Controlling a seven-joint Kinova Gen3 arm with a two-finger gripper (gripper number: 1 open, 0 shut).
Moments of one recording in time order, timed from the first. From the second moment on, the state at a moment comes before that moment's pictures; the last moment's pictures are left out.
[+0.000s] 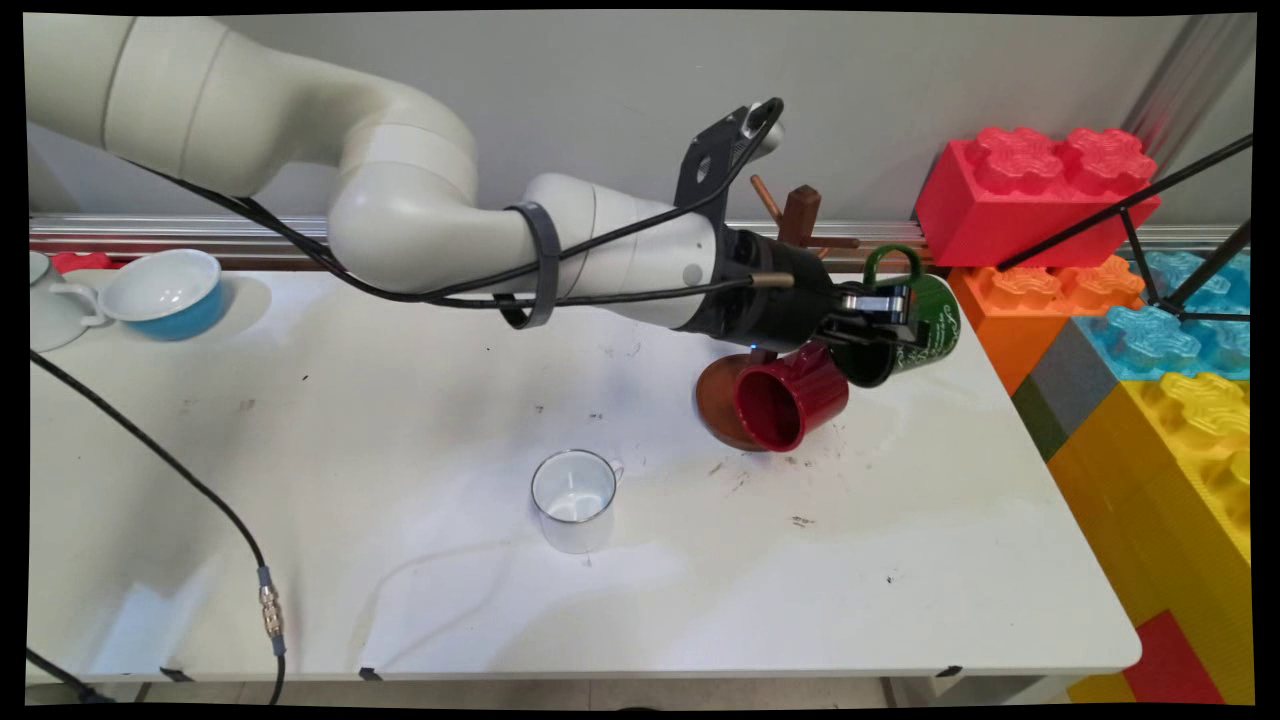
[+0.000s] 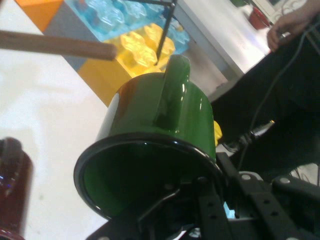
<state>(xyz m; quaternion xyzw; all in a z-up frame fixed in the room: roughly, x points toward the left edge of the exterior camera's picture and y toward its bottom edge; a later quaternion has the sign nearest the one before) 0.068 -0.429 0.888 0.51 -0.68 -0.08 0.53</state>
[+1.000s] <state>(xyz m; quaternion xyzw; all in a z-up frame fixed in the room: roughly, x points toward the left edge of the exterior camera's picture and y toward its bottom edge) 0.087 -0.405 0.926 0.51 -0.72 -0.11 0.46</state>
